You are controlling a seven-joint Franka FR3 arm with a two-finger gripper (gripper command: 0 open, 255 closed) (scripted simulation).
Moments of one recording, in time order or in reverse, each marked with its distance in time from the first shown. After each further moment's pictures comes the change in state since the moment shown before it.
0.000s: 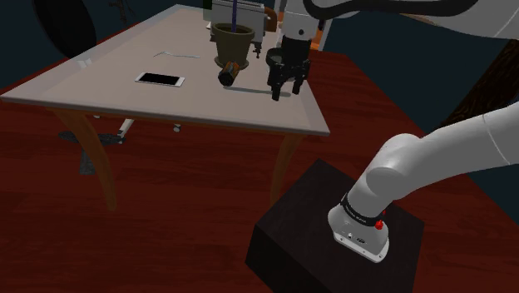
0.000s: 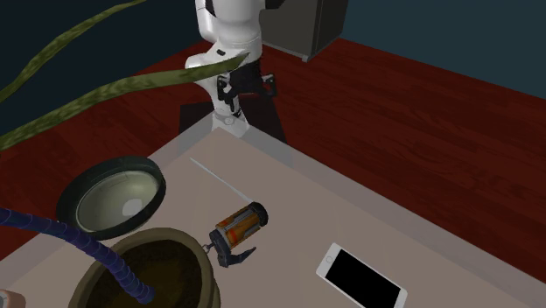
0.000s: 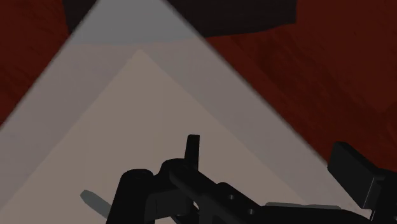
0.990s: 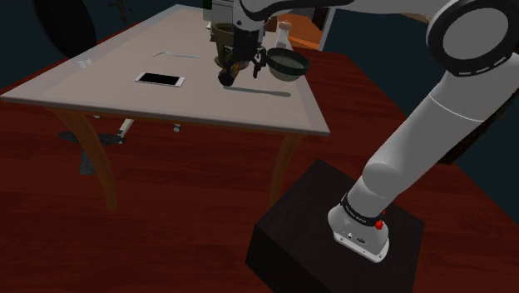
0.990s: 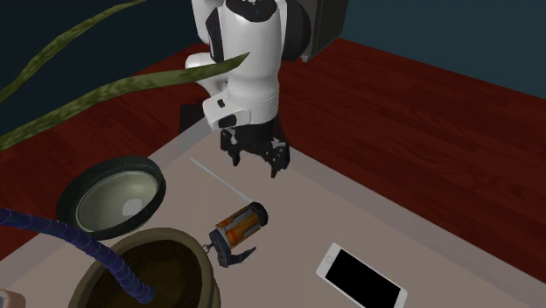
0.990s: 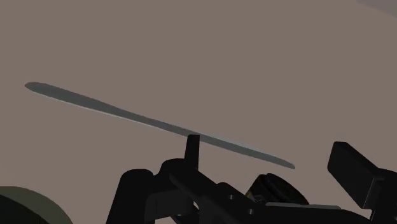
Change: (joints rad) arm -0.117 0.513 0.112 0.404 -0.166 0.217 0.480
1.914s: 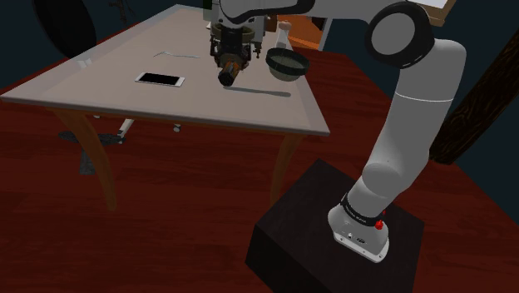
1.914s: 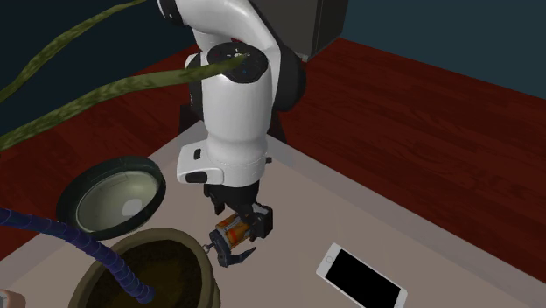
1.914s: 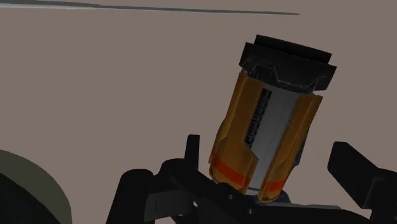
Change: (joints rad) arm -0.001 0.337 -0.036 0.357 -0.169 0.016 0.279
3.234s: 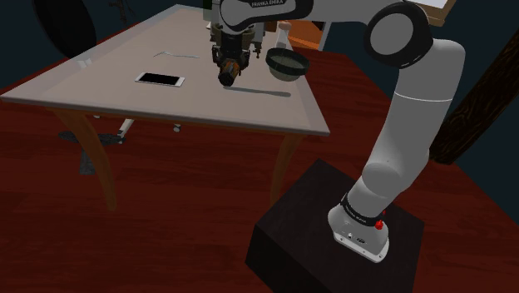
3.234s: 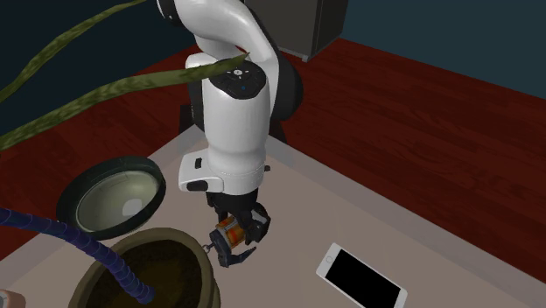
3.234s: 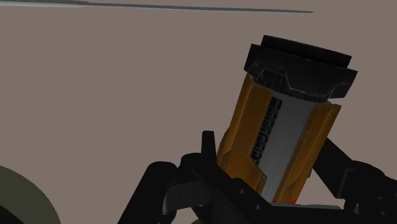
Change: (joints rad) arm -0.004 0.006 -0.003 -0.040 -0.003 0.047 0.003
